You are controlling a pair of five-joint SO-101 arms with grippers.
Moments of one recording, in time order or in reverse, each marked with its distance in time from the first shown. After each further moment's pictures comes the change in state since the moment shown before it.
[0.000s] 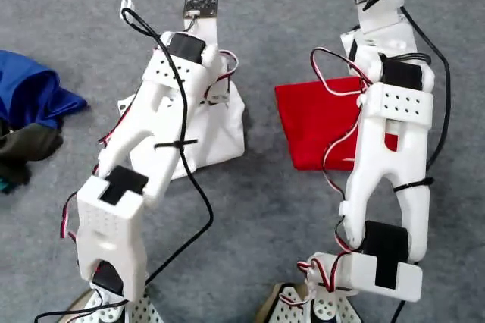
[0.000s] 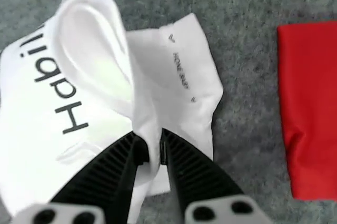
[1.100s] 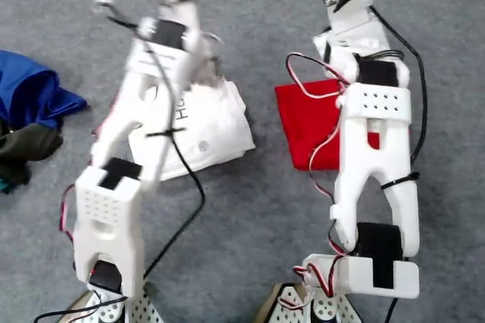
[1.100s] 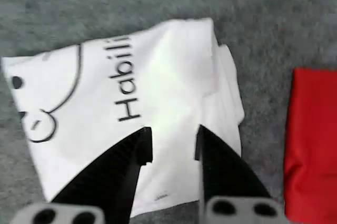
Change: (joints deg) left arm -7.2 4.7 -15.6 10.6 3.9; right arm -7.6 0.0 1.3 0.0 0.0
